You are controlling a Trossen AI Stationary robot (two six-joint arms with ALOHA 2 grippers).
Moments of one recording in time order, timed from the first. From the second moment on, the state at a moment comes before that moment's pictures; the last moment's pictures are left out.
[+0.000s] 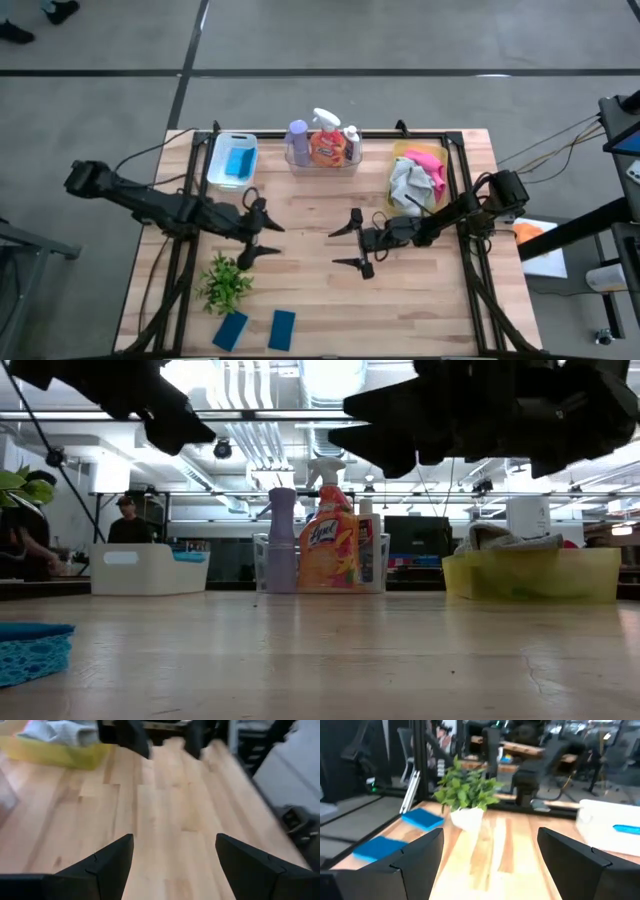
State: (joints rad) left arm -0.25 1.00 0.57 -0.07 -0.08 -0.16; right arm 0.23 1.75 0.57 1.16 0.06 -0.03
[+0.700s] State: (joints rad) left arm -0.25 0.91 0.44 0.23 -0.29 0.00; right arm 0.36 1.95 1.05 0.54 -0.05 -0.04
